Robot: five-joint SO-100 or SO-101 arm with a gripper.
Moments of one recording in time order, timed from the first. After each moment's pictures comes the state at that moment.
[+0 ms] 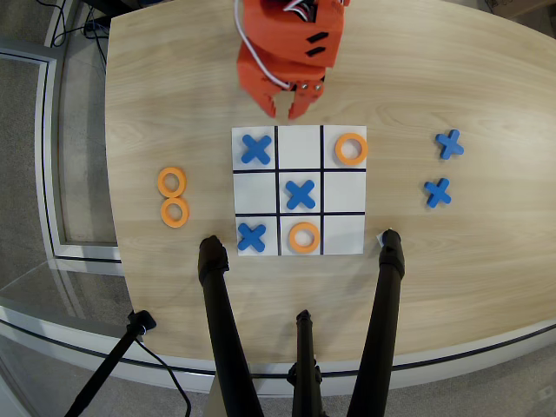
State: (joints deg) arm 8.8 143.9 124.2 81.9 -90.8
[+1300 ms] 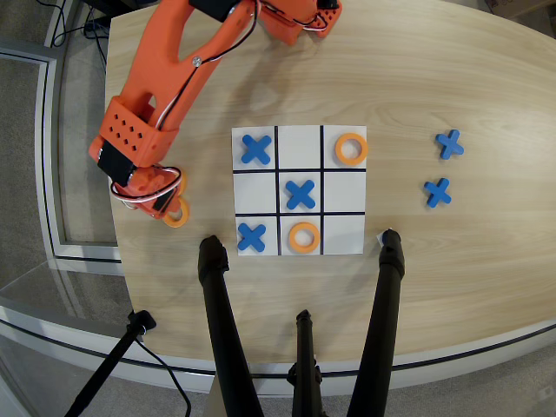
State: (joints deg) arm 37.1 72.3 78.6 57.0 -95.1
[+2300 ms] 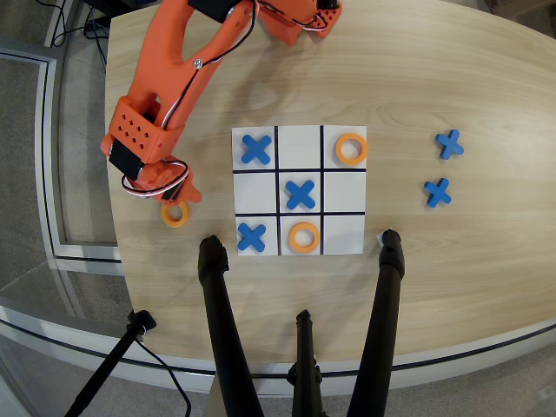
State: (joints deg) arm 38.5 70.8 84.9 53.9 -98.9
